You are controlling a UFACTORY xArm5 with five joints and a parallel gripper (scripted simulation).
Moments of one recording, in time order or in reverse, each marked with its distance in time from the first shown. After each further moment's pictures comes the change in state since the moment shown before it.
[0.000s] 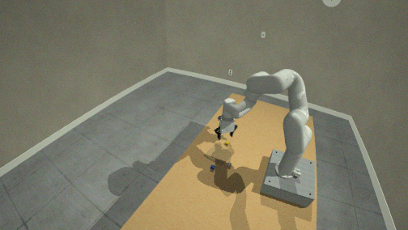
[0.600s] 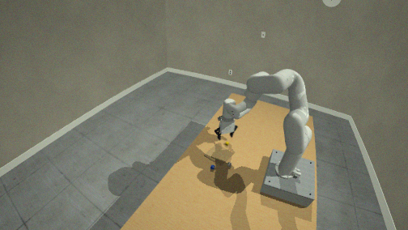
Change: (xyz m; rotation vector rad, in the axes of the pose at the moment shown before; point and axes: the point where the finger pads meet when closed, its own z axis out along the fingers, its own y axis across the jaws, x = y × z) arm -0.004 -0.002 0.000 0.000 0.000 0.000
